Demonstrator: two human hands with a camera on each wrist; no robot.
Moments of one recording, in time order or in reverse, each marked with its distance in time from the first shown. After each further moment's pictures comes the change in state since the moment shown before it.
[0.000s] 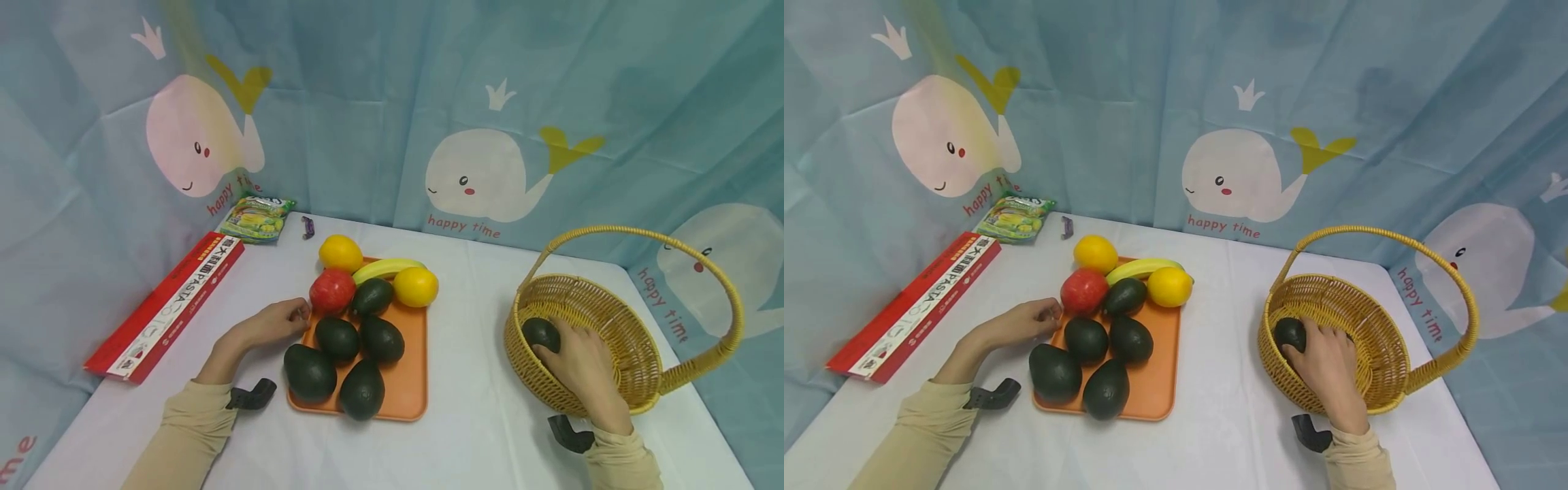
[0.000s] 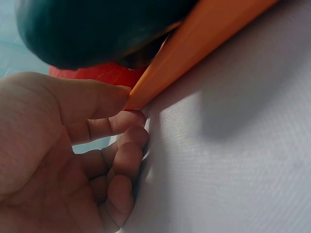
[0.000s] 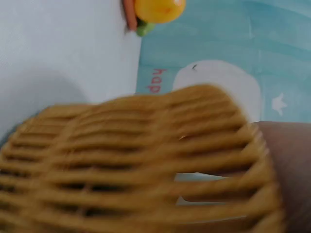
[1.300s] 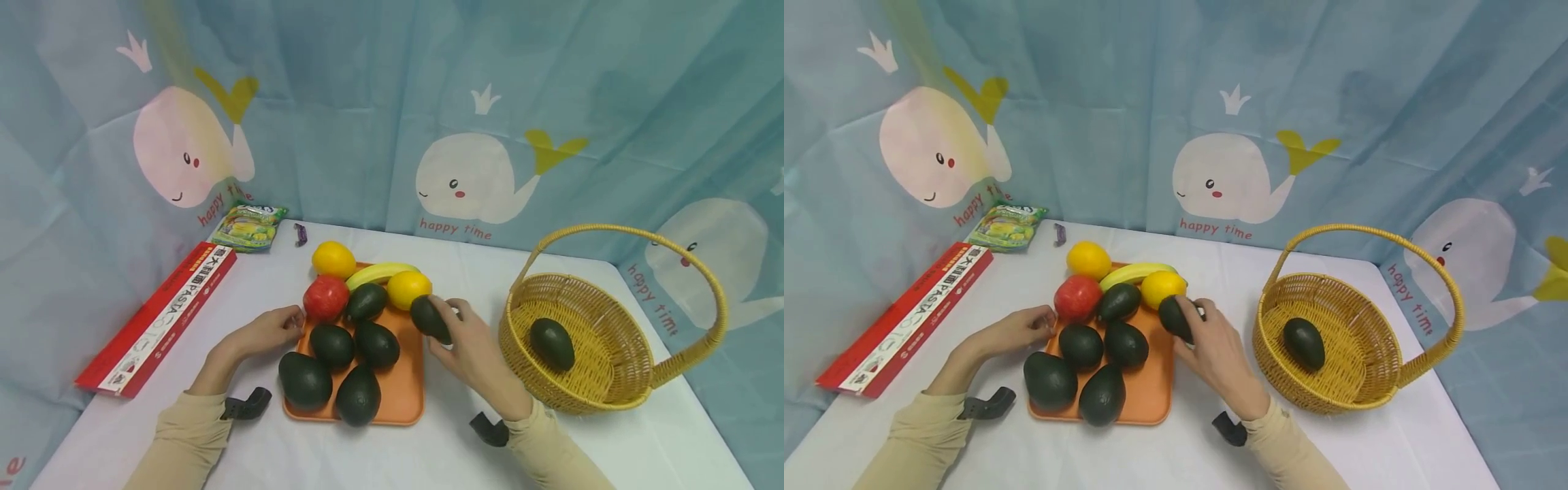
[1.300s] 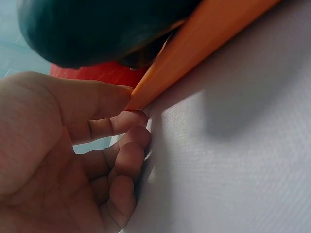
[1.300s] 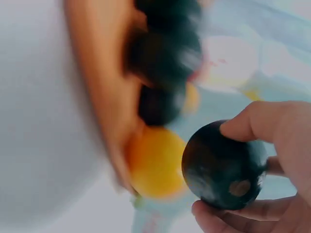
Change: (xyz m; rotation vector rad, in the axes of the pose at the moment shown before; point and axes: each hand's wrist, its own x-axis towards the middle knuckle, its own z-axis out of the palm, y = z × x) left_hand 0.002 -0.001 -0.001 0.003 -0.010 0.025; right_hand 0.014 -0.132 0.029 0.190 0.244 -0.427
